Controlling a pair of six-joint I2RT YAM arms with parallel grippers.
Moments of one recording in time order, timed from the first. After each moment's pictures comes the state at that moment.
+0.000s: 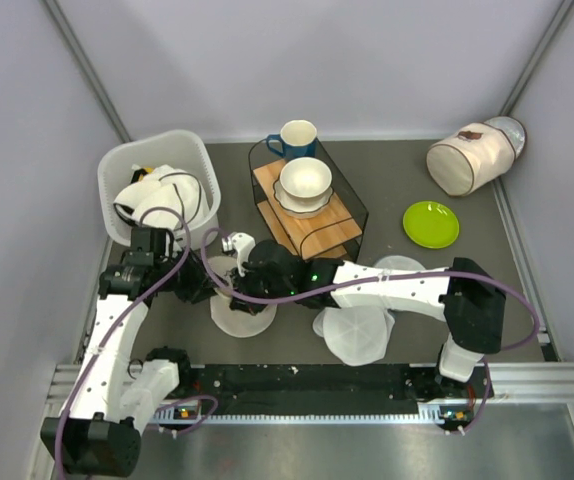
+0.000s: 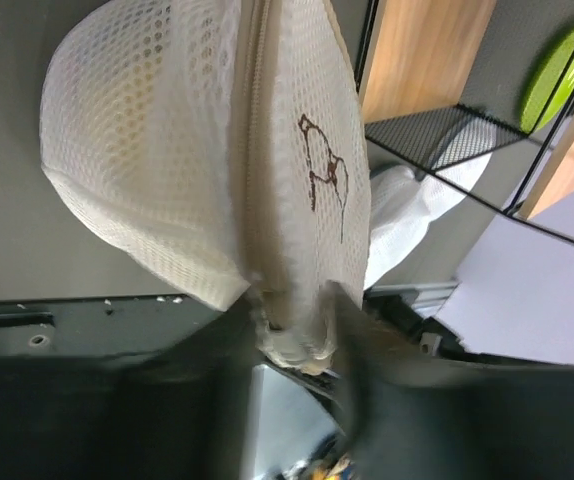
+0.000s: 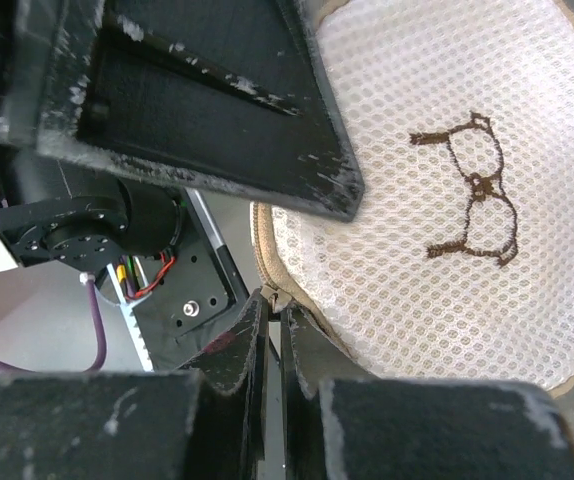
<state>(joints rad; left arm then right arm) -0.05 0.85 0.85 -1.01 0.44 -0.83 1.22 1.71 1.28 -0.14 -0.12 0.42</state>
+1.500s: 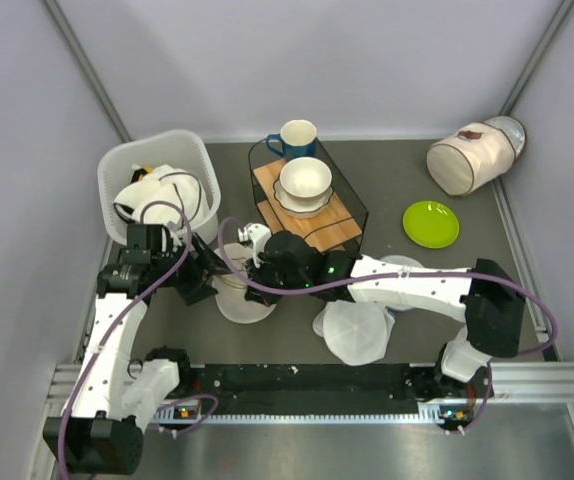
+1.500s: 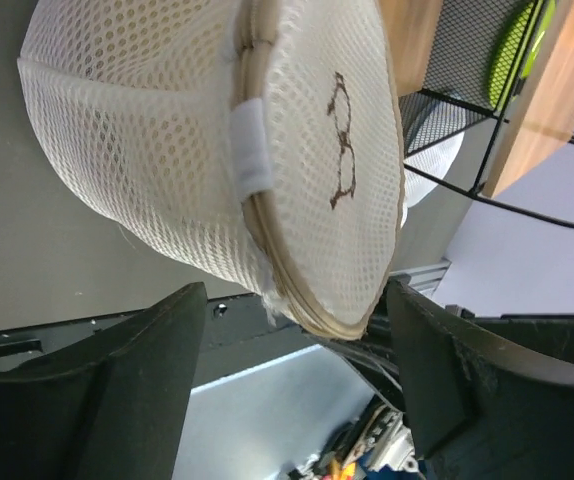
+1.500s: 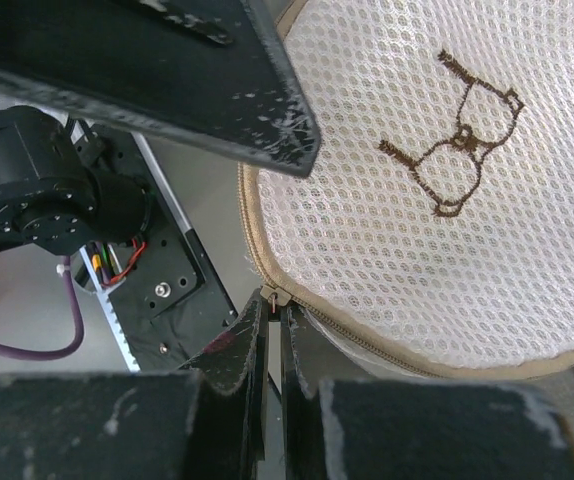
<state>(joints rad) -0.02 0.85 0.87 -0.96 0.52 -0.77 1.17 1.62 1.23 -0.21 -0.11 0.39</state>
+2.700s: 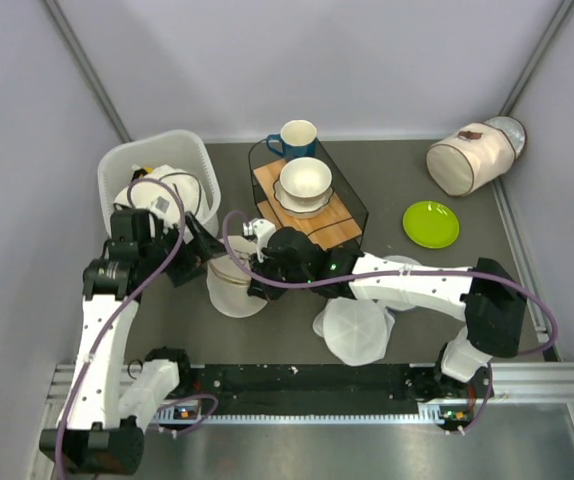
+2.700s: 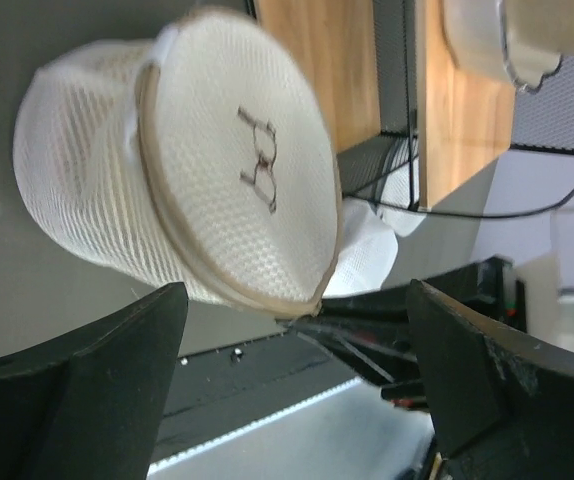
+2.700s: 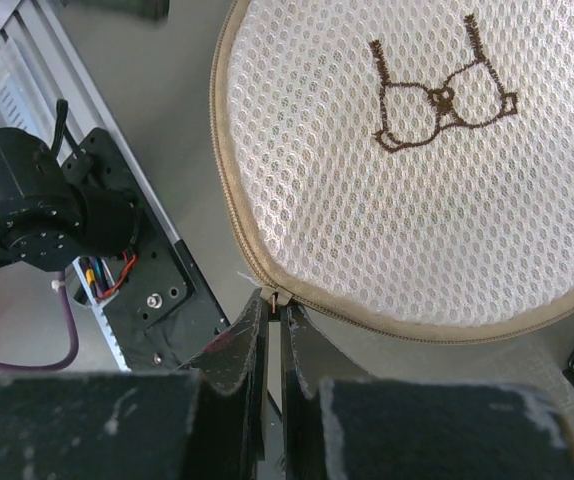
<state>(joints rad) -0.01 0.92 1.06 -0.94 0.47 -0.63 1.14 1.61 1.22 -0.20 -0.10 0.42</state>
